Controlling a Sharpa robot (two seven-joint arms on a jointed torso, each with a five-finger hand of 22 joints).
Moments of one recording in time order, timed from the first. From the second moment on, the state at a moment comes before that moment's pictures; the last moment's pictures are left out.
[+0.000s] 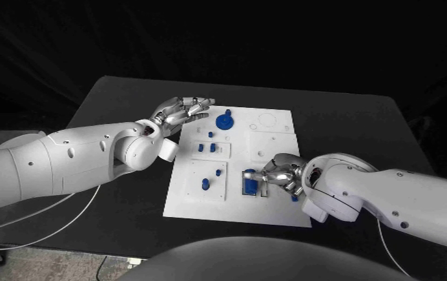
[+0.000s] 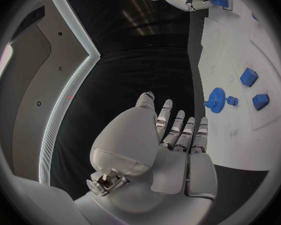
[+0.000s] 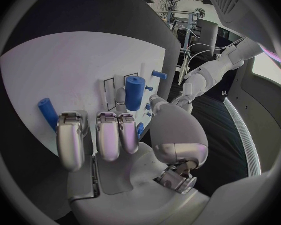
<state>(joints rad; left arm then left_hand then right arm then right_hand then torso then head) 1.14 -0.84 -0.21 1.40 -0.05 -0.09 0.46 1.45 0.20 -0.21 0.29 0.51 0.69 0.19 0.12 0.07 0.21 0.21 0.51 0.06 0.17 0.22 0.20 0.04 0.10 0.17 0.29 0.06 0.30 1.04 -0.84 -0.12 1.80 -0.91 -0.20 -0.55 0.84 -0.05 0.13 0.26 0.07 0.91 0.07 0.23 0.92 1.47 -0.02 1.57 1.31 1.47 -0.08 1.52 1.31 0.01 1.47 0.03 1.52 1.31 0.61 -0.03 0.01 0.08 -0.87</state>
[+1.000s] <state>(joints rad) 1.14 -0.84 -0.21 1.40 -0.05 -0.08 0.45 1.45 0.19 -0.21 0.29 0.51 0.69 0.19 0.12 0.07 0.21 0.21 0.51 0.06 0.18 0.23 0.20 0.04 0.10 0.17 0.29 0.06 0.30 1.13 -1.01 -0.11 1.87 -0.94 -0.19 -0.56 1.00 -0.01 0.09 0.20 0.43 0.92 0.06 0.27 0.90 1.47 -0.02 1.57 1.31 1.47 -0.08 1.52 1.31 0.01 1.47 0.03 1.52 1.31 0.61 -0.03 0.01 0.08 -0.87</state>
